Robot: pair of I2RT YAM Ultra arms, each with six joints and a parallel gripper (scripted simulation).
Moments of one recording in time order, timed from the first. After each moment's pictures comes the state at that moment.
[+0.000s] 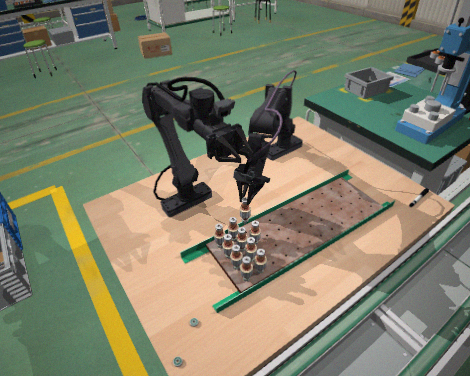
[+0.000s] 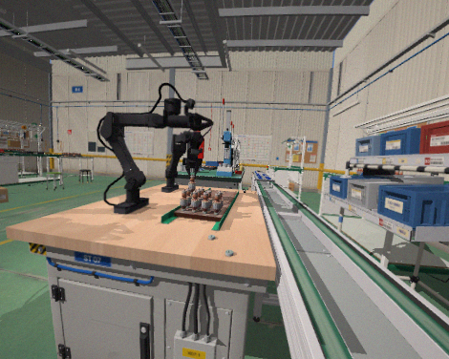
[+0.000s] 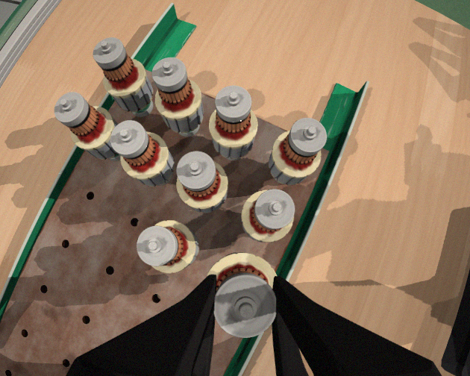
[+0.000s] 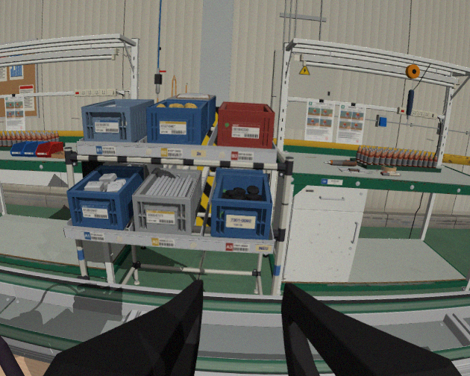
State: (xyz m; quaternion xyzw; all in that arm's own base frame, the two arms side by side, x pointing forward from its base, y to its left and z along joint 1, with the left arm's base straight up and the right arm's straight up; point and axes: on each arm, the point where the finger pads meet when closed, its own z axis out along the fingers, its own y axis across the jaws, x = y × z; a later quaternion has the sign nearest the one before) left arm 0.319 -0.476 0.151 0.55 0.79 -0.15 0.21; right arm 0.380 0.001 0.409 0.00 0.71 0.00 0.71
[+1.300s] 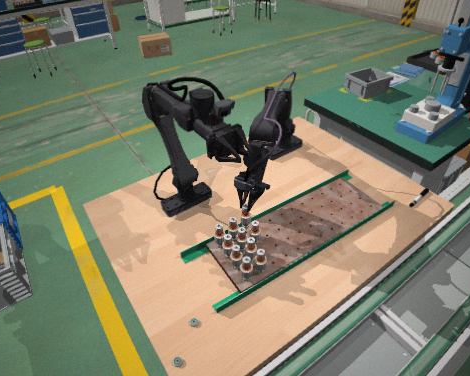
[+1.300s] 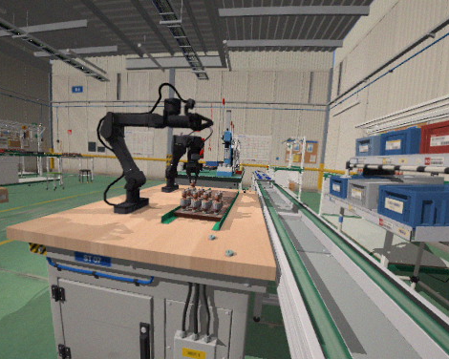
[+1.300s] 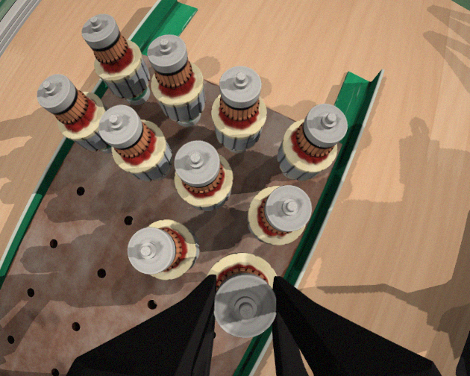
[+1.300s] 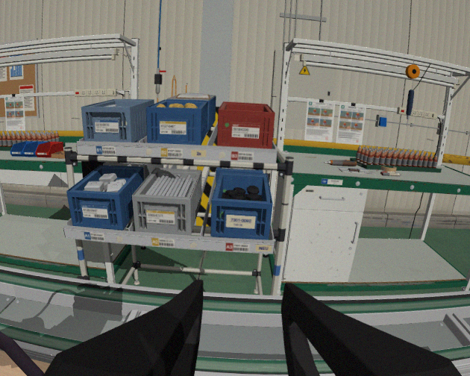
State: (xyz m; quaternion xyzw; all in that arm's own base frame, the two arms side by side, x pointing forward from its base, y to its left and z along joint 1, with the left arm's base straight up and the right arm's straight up) left arm 0.323 -0.478 0.127 0.55 0.80 -0.14 0.21; right arm 0.380 0.001 0.409 0.00 0.71 0.00 0.71
